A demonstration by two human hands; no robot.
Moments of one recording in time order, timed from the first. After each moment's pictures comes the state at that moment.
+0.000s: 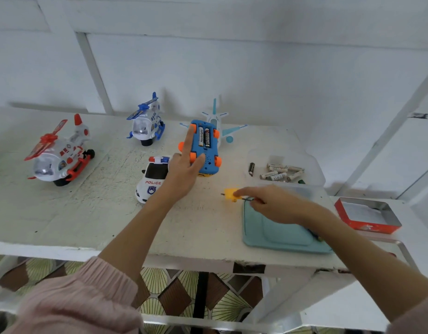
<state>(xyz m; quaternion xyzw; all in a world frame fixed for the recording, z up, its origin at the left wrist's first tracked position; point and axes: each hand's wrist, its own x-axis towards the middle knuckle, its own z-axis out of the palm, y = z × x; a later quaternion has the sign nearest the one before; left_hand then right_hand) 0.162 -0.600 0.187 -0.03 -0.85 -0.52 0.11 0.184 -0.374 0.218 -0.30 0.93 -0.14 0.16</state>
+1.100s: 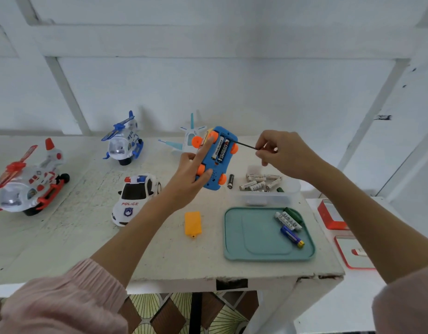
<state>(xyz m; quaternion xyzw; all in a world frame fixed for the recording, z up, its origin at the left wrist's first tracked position) 0.148 -0.560 0.208 -0.21 -0.87 -0.43 0.10 0.143 -0.330 0.293 -0.19 0.94 -0.27 -0.09</state>
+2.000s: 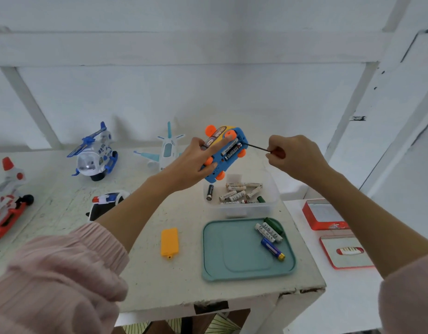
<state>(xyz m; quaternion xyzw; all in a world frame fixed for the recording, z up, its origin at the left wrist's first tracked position) 0.081 -0.514 0.246 -0.33 -0.91 -0.22 0.11 0.116 -0.265 0.284 -0.15 0.96 -0.12 -0.21</state>
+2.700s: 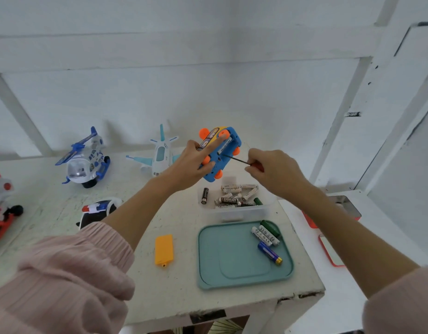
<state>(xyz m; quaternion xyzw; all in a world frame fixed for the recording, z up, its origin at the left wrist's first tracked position) 0.062 -0.500 0.238 -0.29 -0.92 -0.24 0.08 0.123 -0.289 0.267 -0.15 0.97 -0.15 -0.15</state>
